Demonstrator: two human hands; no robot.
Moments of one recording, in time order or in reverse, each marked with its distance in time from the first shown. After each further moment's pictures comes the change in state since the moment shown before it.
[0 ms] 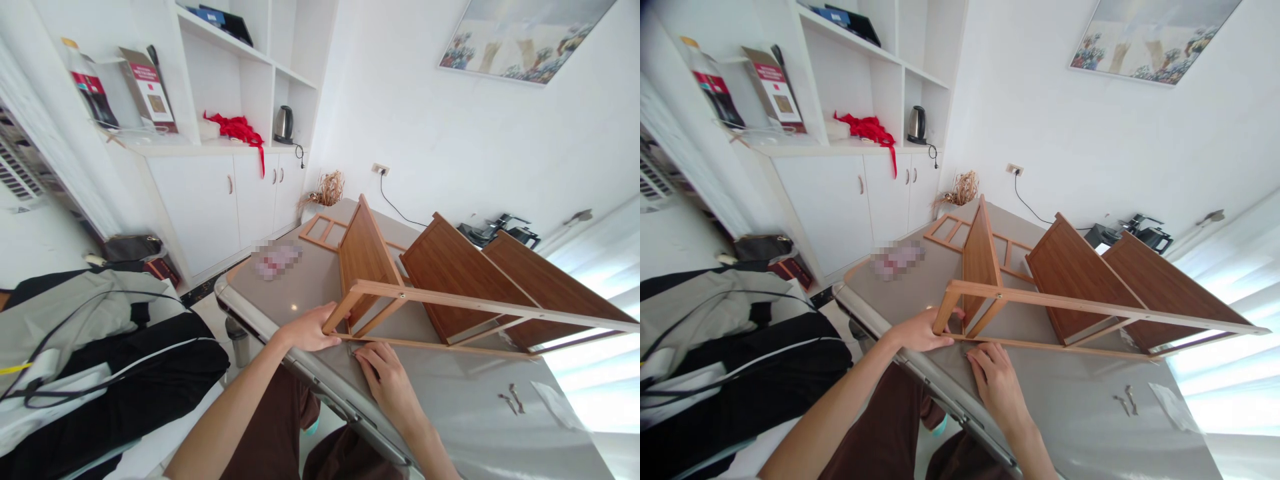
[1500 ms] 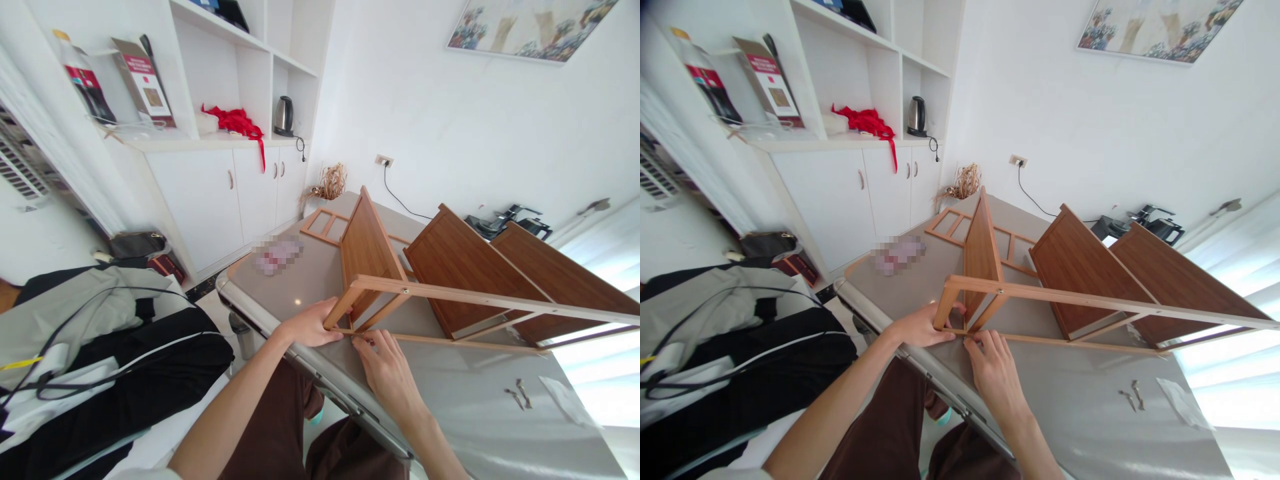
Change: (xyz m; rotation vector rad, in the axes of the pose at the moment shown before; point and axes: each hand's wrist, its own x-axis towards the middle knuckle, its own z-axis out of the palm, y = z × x) left_hand 0.001 0.001 -0.001 -0.022 -0.023 -0.013; right_hand 0.014 -0.010 -0.002 -0.298 -0.025 -0.096
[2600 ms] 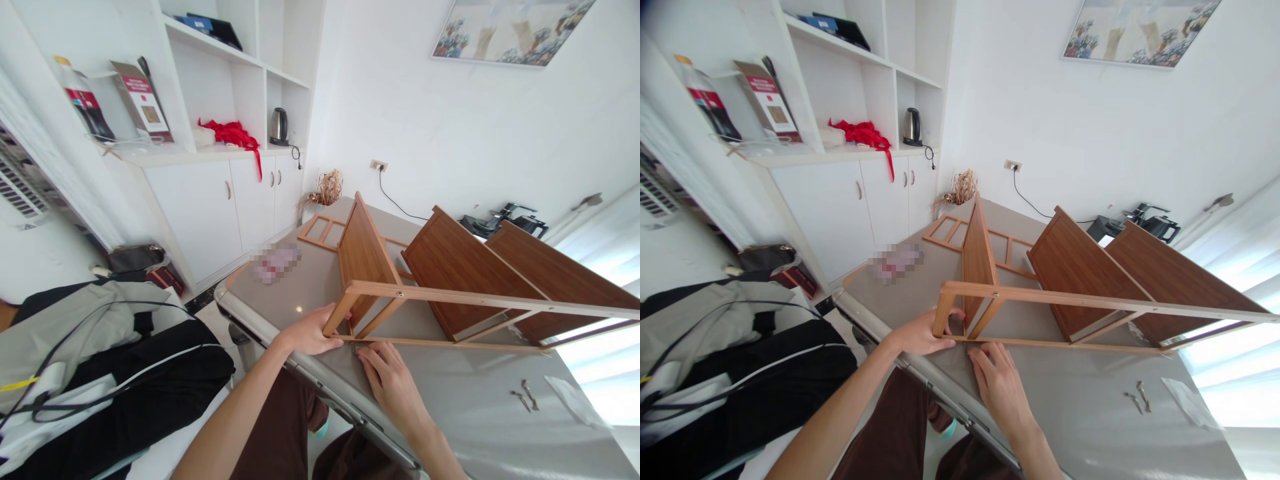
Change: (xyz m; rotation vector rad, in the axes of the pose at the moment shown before) left_hand -0.001 0.001 0.000 -0.066 -0.004 -0.016; right_hand -0.016 0.006 0.009 0.217 0.039 0.101
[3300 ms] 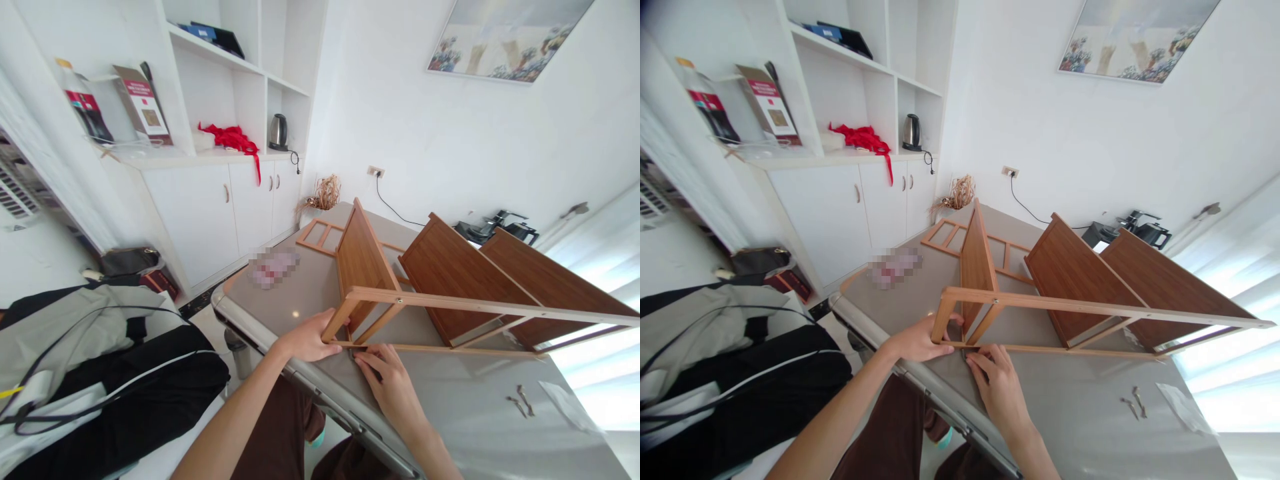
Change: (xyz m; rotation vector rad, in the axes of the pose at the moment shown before) left_hand 0.000 0.002 -0.002 0.093 -0.002 0.020; right_hand 0.006 0.005 0.002 0.078 0.040 0.068
